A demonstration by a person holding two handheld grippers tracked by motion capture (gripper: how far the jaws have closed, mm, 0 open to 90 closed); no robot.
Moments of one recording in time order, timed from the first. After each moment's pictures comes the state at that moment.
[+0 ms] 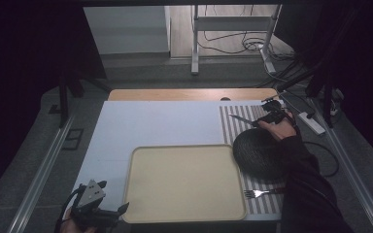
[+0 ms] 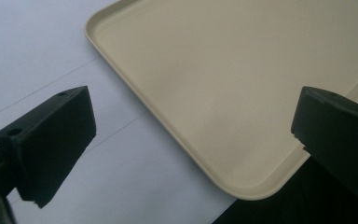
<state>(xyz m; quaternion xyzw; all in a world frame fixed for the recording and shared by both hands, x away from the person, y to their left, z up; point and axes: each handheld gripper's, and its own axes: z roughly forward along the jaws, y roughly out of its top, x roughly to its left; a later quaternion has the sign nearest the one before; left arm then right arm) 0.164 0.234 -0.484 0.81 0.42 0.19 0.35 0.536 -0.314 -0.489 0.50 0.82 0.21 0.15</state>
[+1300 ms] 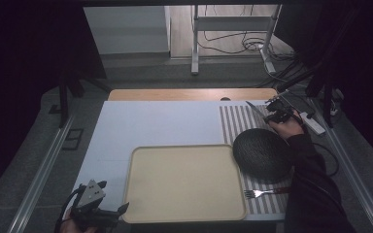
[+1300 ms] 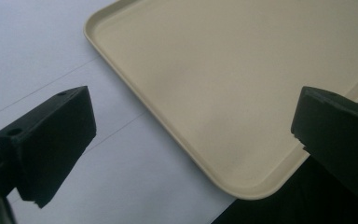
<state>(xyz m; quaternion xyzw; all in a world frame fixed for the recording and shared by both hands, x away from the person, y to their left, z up) 0.164 0.233 -0.484 0.81 0.42 0.19 0.35 0.530 -0.330 -0.474 0.42 0.86 0.18 0.21</state>
